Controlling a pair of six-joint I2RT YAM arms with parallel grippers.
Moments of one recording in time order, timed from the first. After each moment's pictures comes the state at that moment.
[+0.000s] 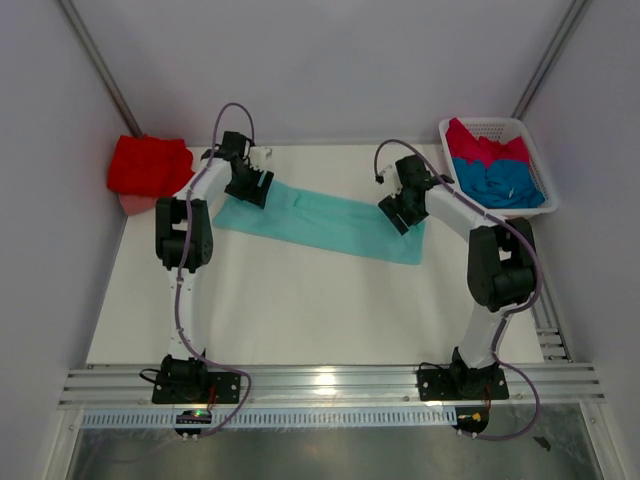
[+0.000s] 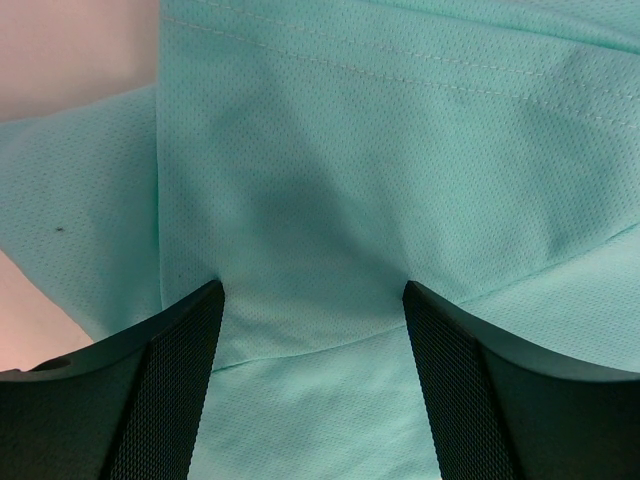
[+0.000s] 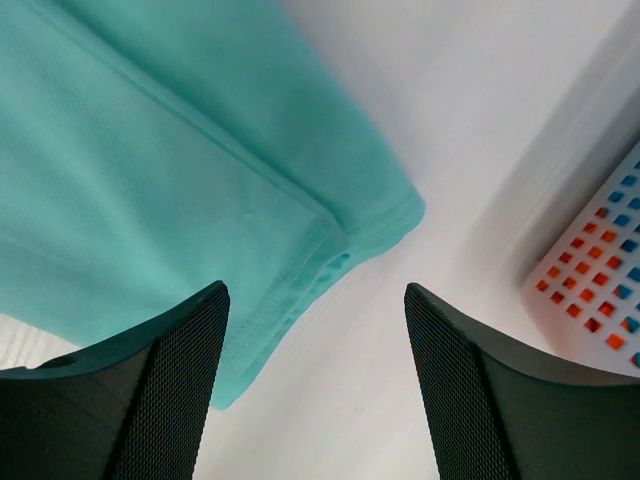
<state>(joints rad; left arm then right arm) -0.14 2.37 2.01 -0.75 0.19 0.29 0.26 1.85 1.33 -0.60 0.15 -0.42</state>
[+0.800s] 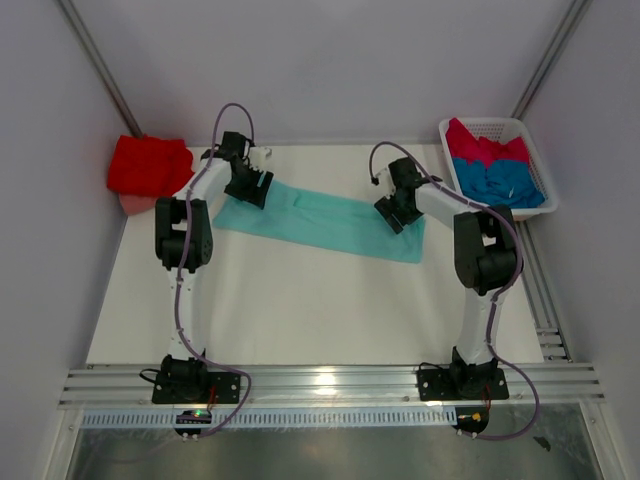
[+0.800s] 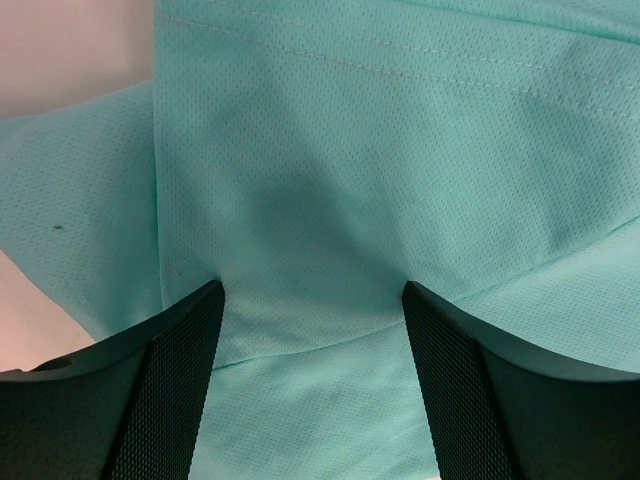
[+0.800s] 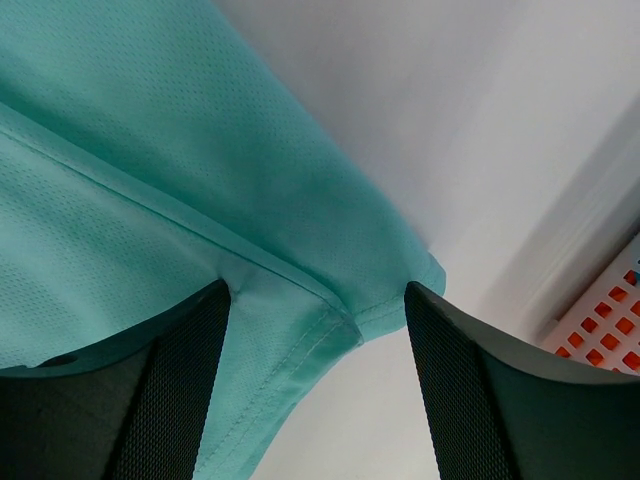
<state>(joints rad) -0.14 2.37 2.00 -0.75 0.19 0.29 0.26 2.02 1.44 -0.53 0.17 -0.42</state>
